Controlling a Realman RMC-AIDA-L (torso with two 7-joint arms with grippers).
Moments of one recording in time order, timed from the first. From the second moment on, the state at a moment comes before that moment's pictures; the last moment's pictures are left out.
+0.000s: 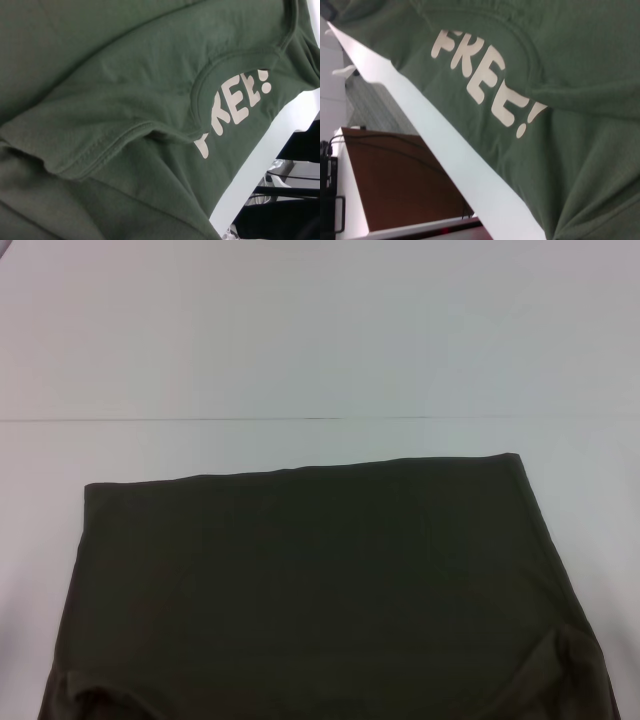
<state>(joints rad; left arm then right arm) -0.66 -1.98 0.54 0.79 2.83 2.06 -2.15 0.66 1.96 -0.88 -0.67 -2.59 -1.89 2.13</state>
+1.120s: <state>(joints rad) -0.67 -1.92 0.09 0.80 2.75 1.95 -2.08 0.65 1.93 -0.45 -0.62 -2.50 -1.76 2.07</state>
